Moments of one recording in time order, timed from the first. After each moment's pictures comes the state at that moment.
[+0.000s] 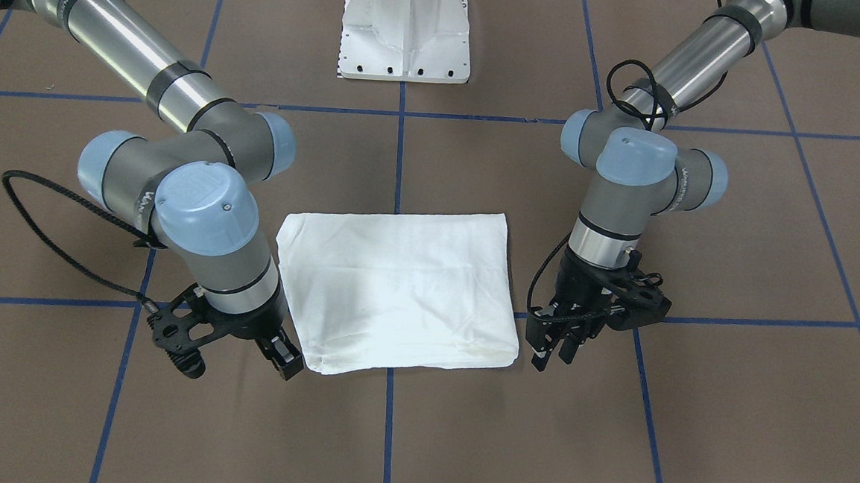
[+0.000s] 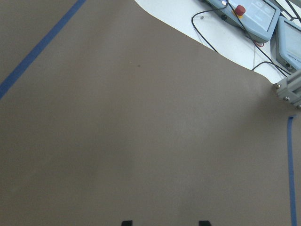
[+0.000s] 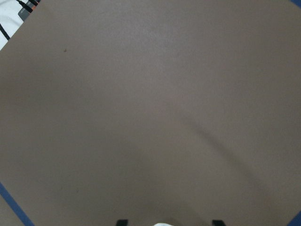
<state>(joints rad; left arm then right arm) -0.78 -2.19 -1.32 -2.31 -1.61 -1.50 0.85 -0.70 1.15 -1.28 1.97 1.78</state>
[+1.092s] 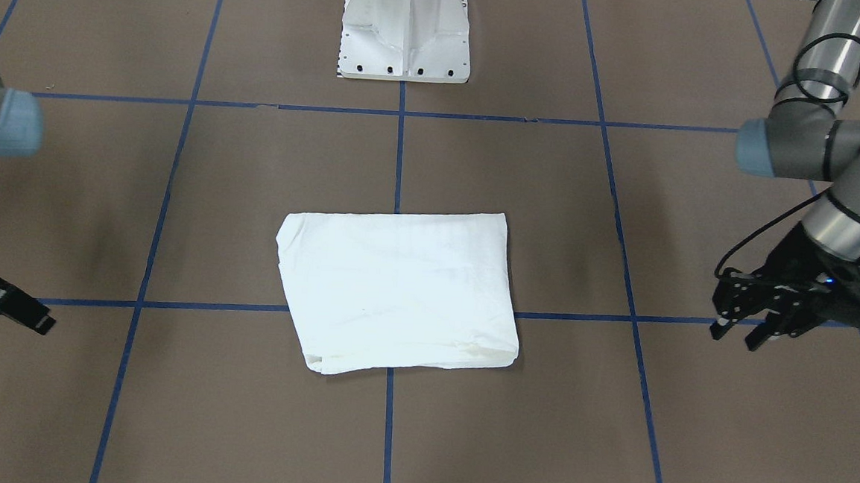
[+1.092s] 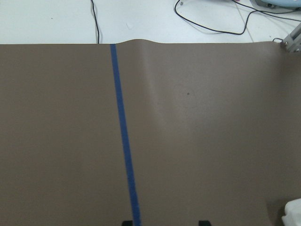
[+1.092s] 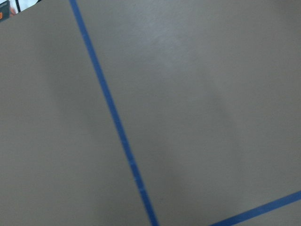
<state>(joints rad) -1.15 -1.86 -1.48 -2.31 -2.16 -0.60 1.20 -1.21 1.49 -1.29 2.26 1.00</state>
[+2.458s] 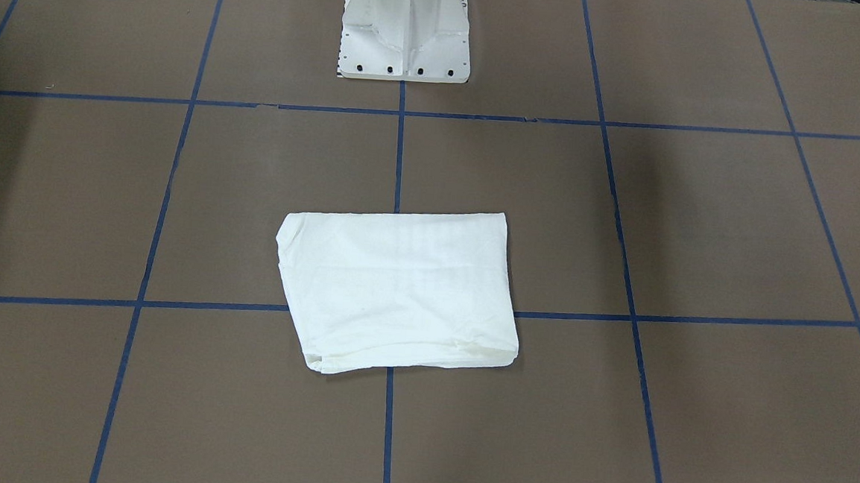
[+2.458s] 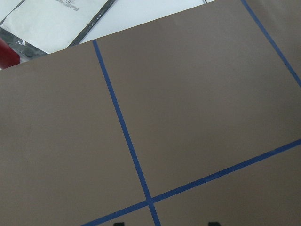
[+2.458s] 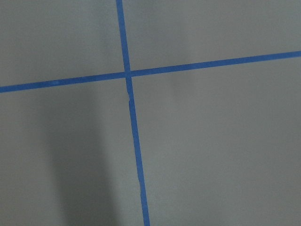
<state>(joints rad) -1.64 -1.62 -1.60 -1.93 -2.38 0.04 1.60 -1.66 1.78 -1.73 2.28 0.10</state>
